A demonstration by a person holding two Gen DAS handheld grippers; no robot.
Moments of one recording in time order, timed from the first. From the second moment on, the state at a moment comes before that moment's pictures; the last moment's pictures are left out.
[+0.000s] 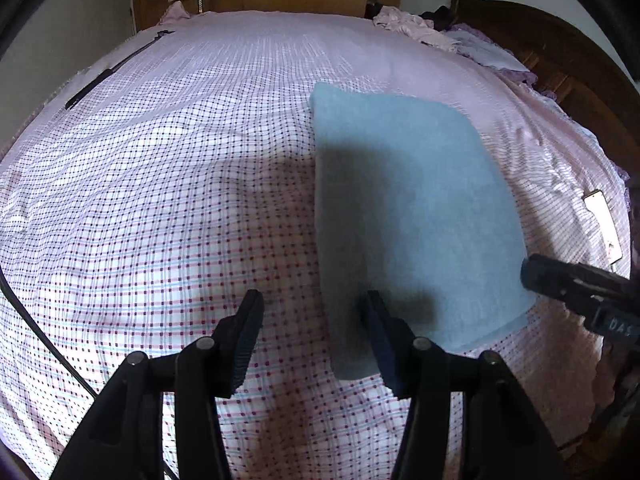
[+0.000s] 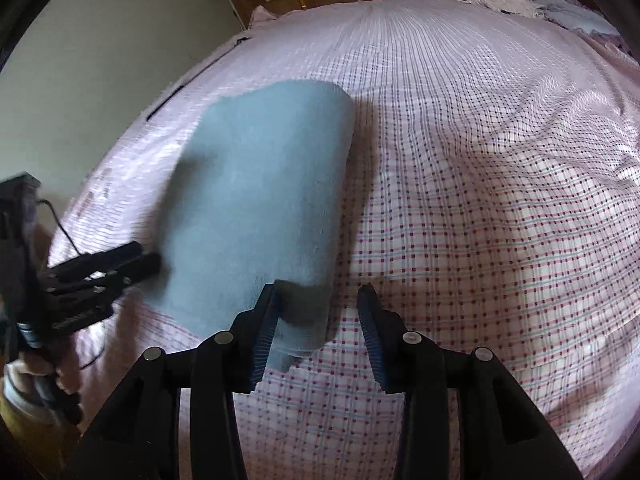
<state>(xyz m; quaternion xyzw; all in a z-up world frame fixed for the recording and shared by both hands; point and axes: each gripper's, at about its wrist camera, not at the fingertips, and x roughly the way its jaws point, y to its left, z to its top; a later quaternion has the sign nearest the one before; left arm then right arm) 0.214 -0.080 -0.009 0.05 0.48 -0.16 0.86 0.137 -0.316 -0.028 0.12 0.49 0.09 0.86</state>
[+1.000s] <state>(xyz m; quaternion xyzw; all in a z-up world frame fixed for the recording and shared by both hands) 0.132 -0.103 -0.045 0.07 0.47 -0.09 0.87 0.072 -0.301 -0.055 0.10 0.47 0.02 0.87</state>
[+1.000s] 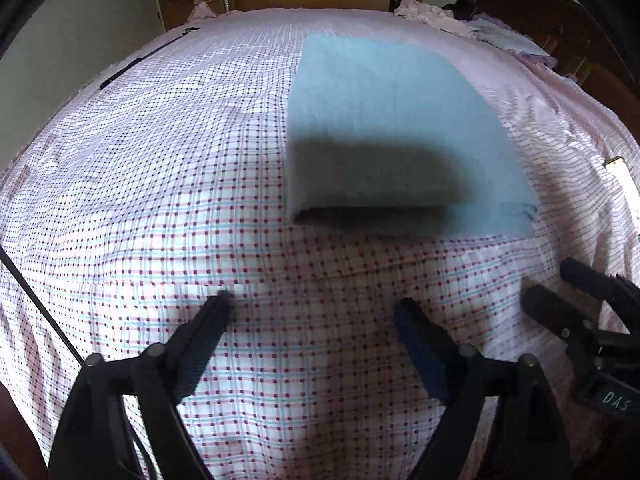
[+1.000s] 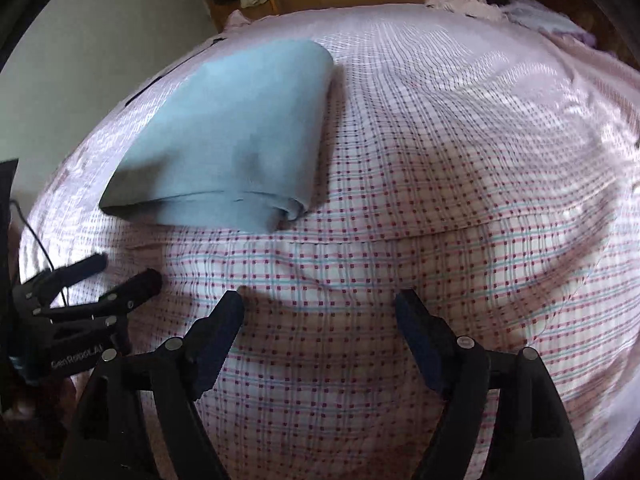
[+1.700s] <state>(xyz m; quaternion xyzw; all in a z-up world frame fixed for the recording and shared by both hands) 0.138 -0.112 -0.055 0.07 0.47 -0.08 0.87 0.077 -0.276 -0.061 0.07 0.46 0.02 0.88</state>
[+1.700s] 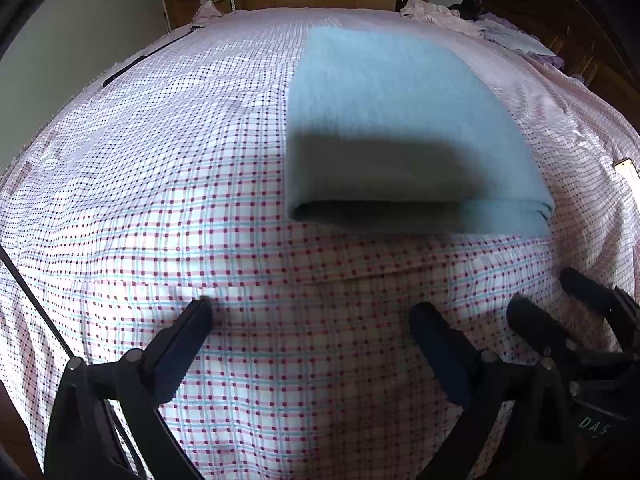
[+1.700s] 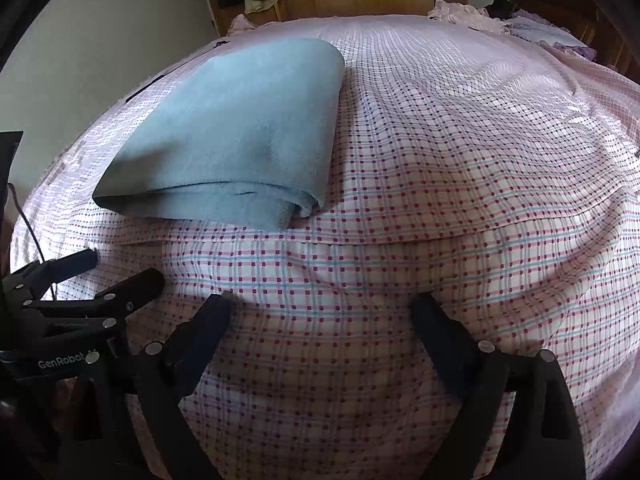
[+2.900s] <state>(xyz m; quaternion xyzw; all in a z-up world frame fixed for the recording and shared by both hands) 0.144 -0.108 -0.058 0.07 0.48 -0.08 0.87 0.071 -0.268 -0.065 0.08 0.46 0.02 0.89</state>
